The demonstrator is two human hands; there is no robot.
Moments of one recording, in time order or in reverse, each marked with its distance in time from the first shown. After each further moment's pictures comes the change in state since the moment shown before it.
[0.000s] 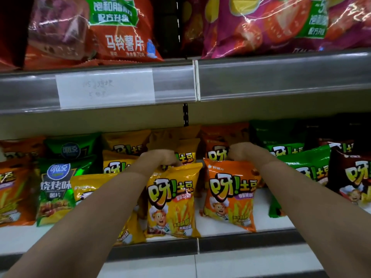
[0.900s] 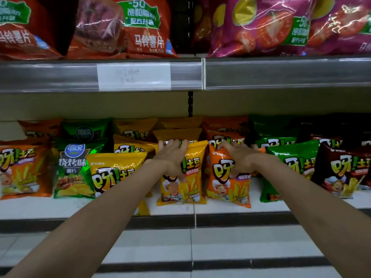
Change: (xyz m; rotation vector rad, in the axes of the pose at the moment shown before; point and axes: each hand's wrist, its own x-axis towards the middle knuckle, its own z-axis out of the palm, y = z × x) left_hand -0.066 -0.001 0.042 0.390 0.313 0.290; right_hand -0.085 0.007 0.019 -0.225 0.078 -0.246
